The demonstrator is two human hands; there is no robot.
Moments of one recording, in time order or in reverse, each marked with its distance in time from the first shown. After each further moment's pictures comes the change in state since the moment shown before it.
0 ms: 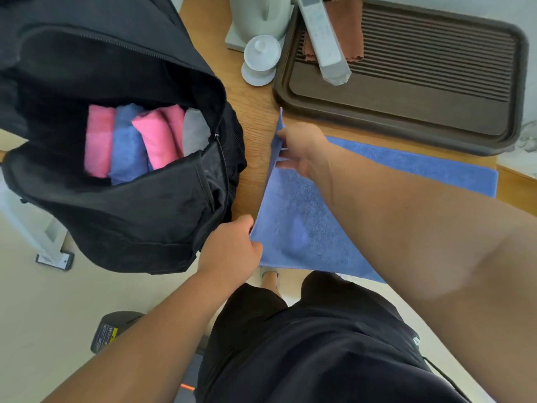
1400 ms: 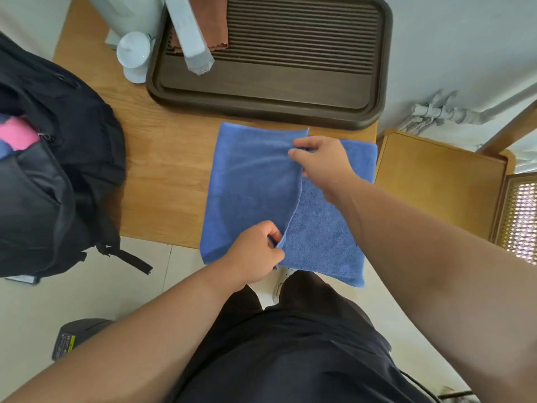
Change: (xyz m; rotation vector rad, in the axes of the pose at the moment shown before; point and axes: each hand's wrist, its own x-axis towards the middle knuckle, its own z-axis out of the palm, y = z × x) left_hand -0.025 0.212 0.150 -0.295 -0.464 -0.074; right_hand -0.037 0.088 -0.285 -0.168 0.222 -0.310
